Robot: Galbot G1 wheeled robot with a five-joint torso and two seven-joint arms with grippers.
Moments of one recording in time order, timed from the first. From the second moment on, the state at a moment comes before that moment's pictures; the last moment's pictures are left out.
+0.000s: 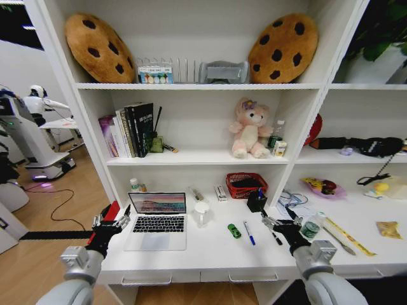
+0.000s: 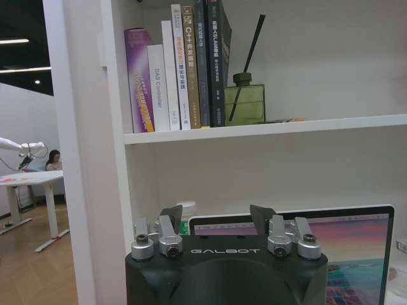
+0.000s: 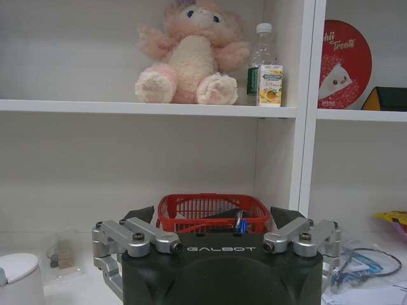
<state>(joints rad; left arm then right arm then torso) 1.64 -1.28 -0.83 -2.34 -0.33 0.28 0.03 -1.62 1.35 0.82 2.32 0.30 -0.34 -0.03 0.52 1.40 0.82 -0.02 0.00</state>
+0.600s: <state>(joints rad) 1.42 -0.90 -0.74 -2.29 -0.67 0.56 -0.12 -1.61 1.35 0.81 2.28 0.28 -0.33 0.00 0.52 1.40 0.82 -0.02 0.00</state>
